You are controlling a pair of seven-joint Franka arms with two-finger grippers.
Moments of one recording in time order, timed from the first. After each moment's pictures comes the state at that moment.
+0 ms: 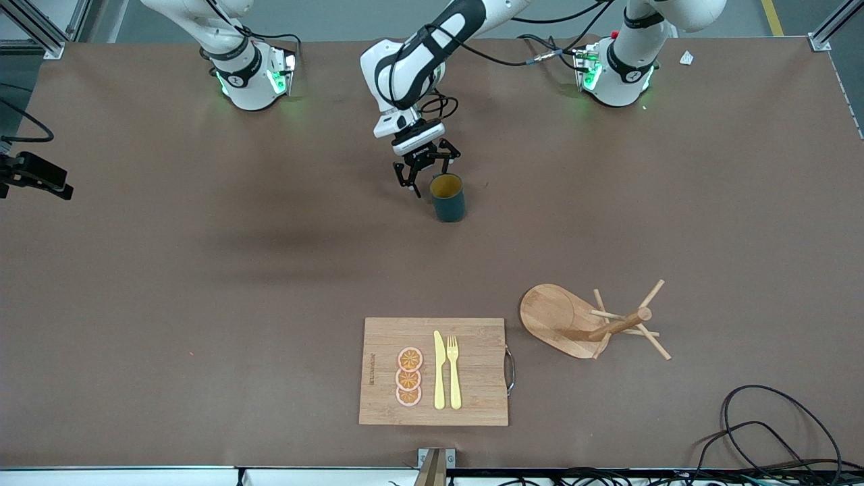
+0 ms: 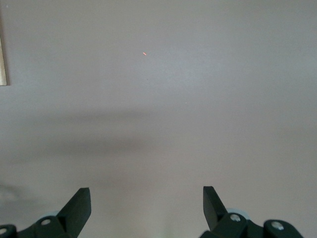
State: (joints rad) left arm -1.04 0.71 -0.26 -1.71 1.05 1.89 -2.32; right arm -0.13 0.09 0.05 -1.44 -0.05 1.49 -0.07
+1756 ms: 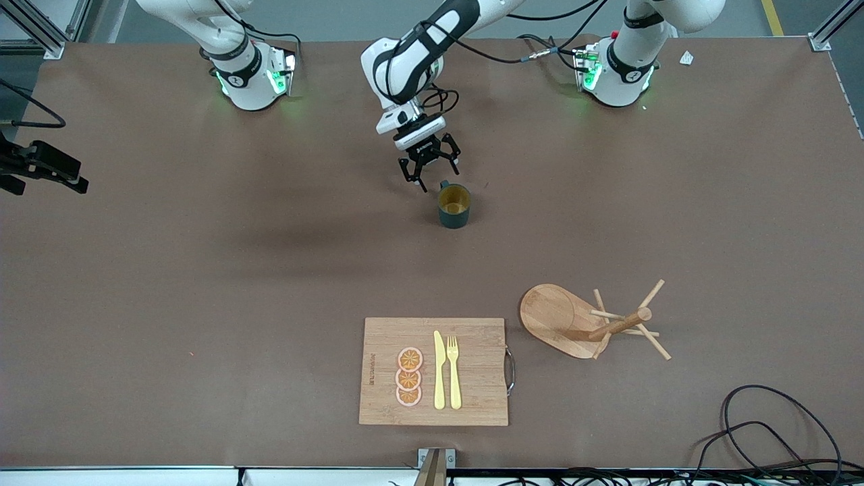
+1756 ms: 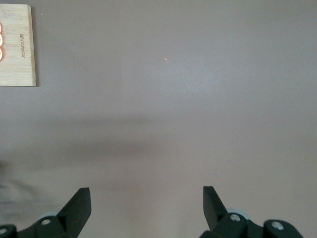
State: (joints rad) left arm -1.07 0.73 -0.25 -1.72 1.05 1.83 -2.32; right arm 0.04 0.06 -0.10 -1.43 0.01 1.49 -0.07
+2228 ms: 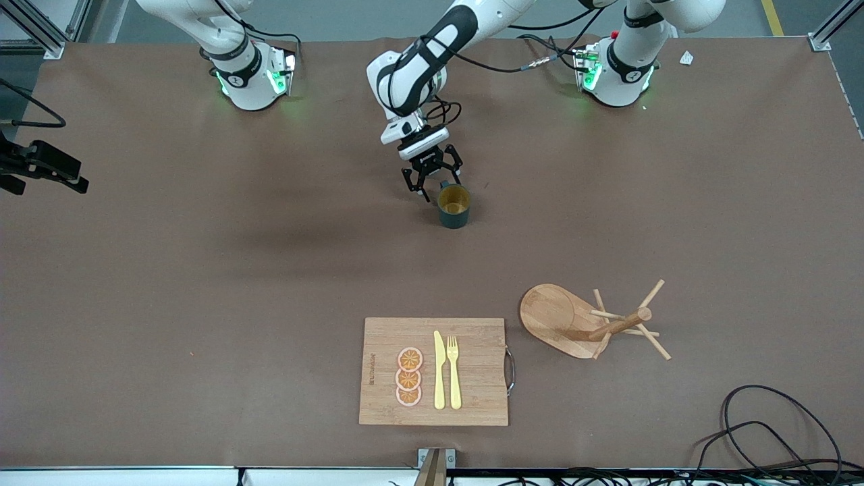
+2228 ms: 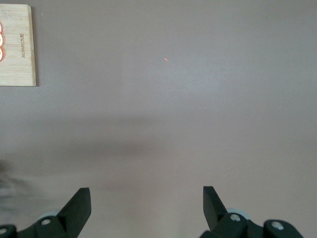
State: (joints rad) left arm -1.06 0.77 -0.24 -1.72 1.10 1.86 -2.36; right arm 0.04 0.06 -0.10 -1.43 0.01 1.49 -0.07
